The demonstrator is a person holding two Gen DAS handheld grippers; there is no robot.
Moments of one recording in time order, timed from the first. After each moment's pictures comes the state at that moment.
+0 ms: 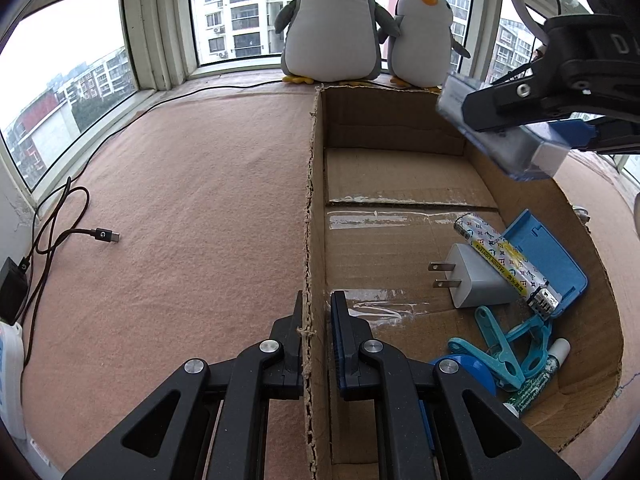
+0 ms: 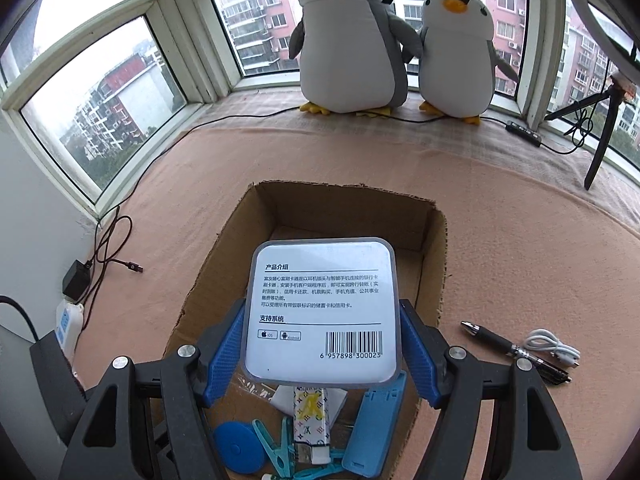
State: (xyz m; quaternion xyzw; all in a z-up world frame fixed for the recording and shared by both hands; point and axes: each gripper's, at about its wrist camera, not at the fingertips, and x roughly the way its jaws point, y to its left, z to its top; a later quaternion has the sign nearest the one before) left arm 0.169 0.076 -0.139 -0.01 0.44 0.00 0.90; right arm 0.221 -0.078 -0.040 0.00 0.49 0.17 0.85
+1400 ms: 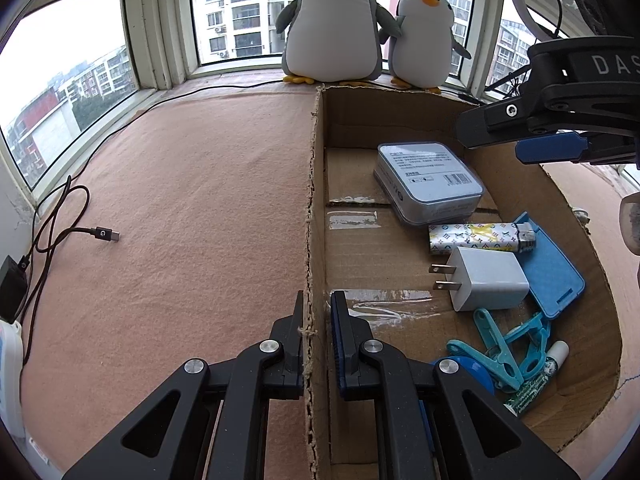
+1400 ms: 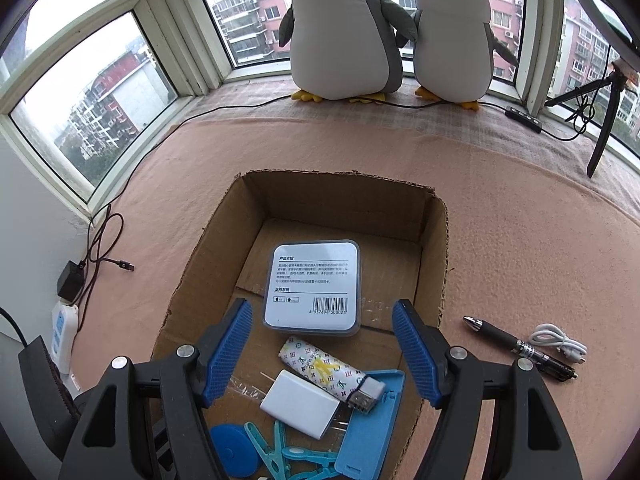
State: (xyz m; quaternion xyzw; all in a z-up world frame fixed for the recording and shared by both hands) left arm 0.167 0.073 -0.138 -0.01 0.44 0.00 0.90; right arm 0.224 -0.085 -0.045 0.01 0.50 0.17 0.85
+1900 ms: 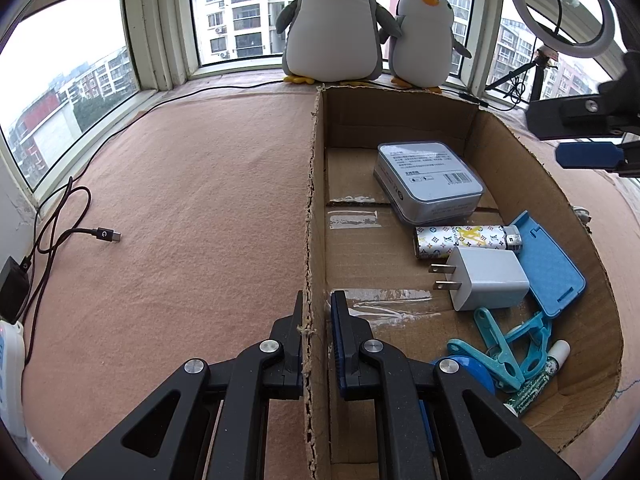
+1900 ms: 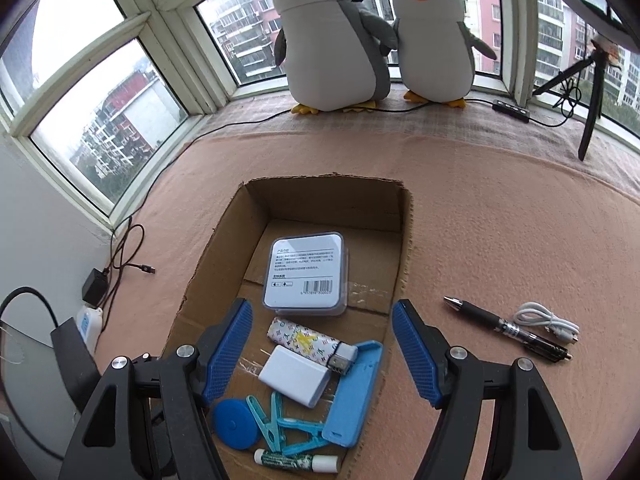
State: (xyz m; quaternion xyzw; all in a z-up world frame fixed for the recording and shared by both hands) left arm 0.167 0.074 -0.138 -0.01 0.43 0.00 0.90; right arm 0.204 -0.128 -0.030 0.06 0.49 0.19 0.85
